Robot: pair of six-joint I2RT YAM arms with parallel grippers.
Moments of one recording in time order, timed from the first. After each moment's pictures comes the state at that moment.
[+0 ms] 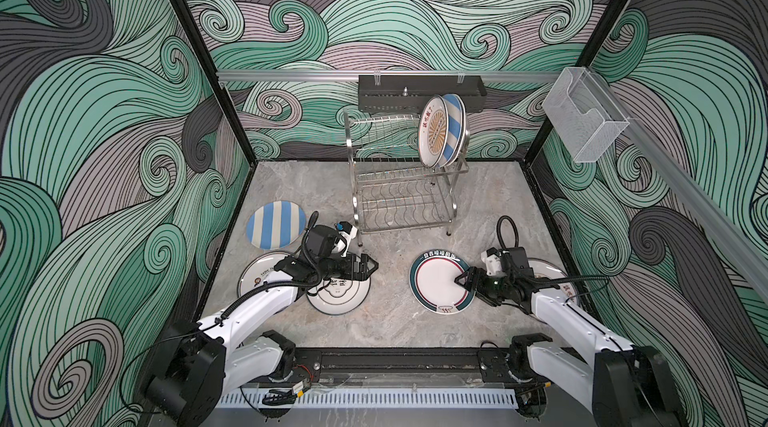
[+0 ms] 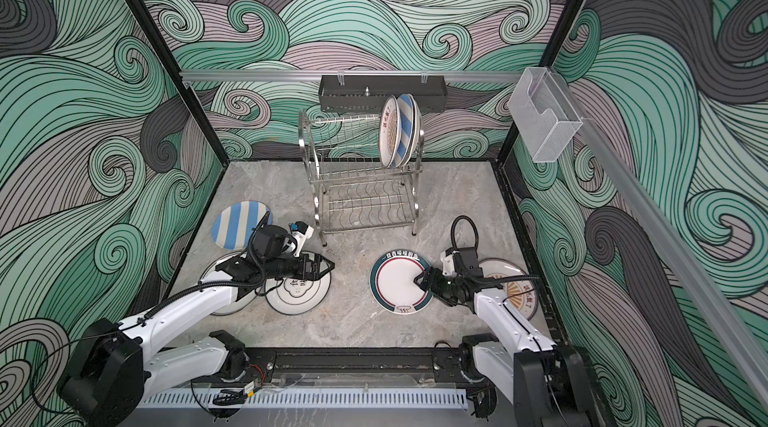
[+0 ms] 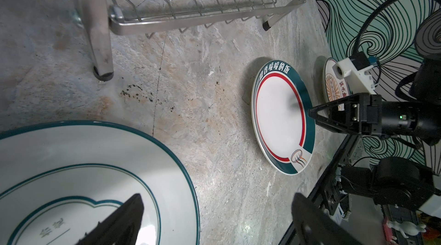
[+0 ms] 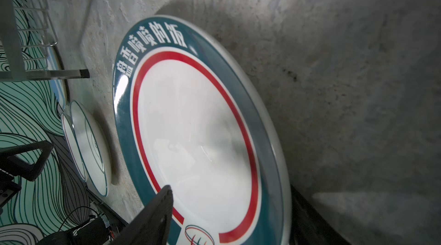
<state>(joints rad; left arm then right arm) -0.48 1.12 0.57 -0.25 0.43 -0.42 0.13 1.06 0.35 -0.38 -0.48 0.55</state>
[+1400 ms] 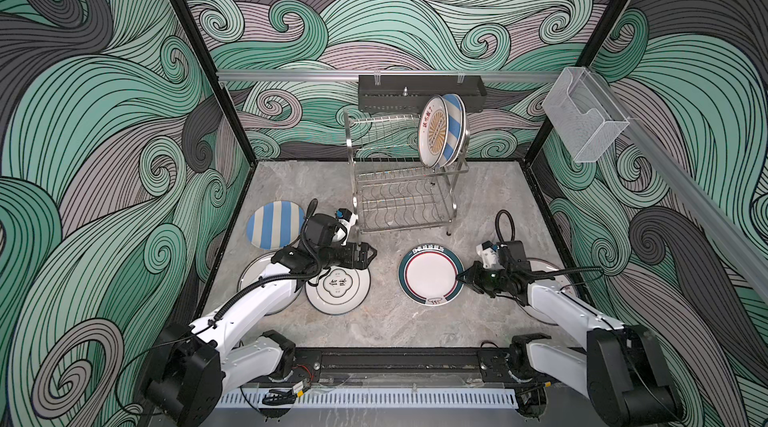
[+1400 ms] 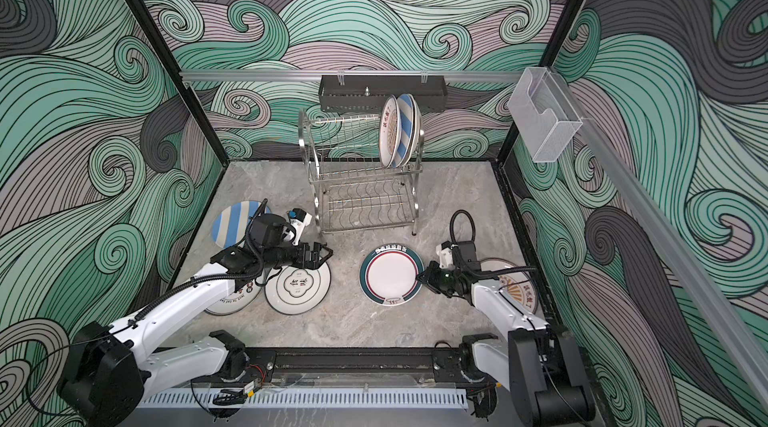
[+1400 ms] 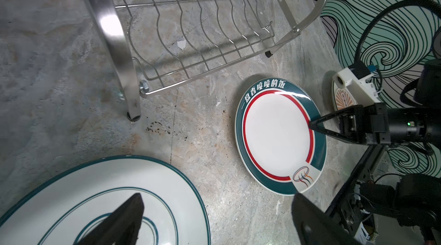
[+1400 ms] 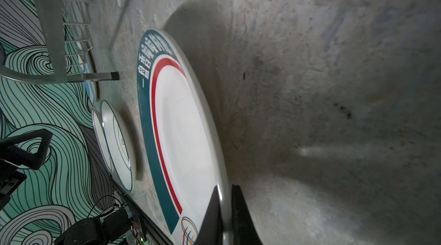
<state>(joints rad) -0.47 1.11 0.71 -0.35 0.31 -0.35 0.12 1.13 0.39 -0.31 -0.57 0.56</state>
